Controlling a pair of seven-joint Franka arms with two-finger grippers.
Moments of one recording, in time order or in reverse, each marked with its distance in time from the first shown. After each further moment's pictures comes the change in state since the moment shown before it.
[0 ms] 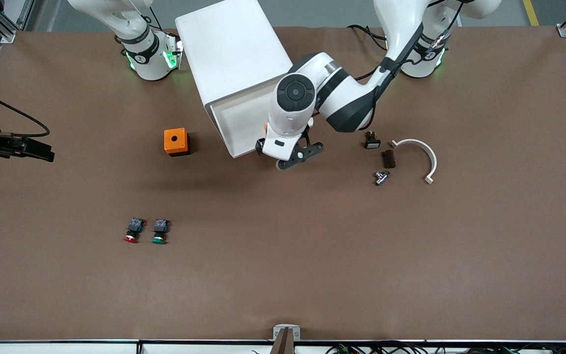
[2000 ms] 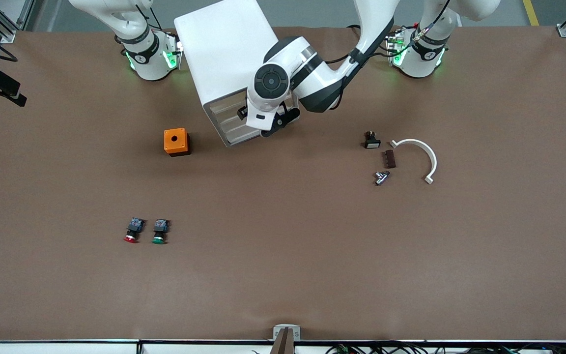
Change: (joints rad) left arm -0.111 -0.010 -0.015 -0.095 -0.267 -0.005 -0.175; right arm -0.067 -0.368 0.015 -0.308 0.013 0.049 -0.052
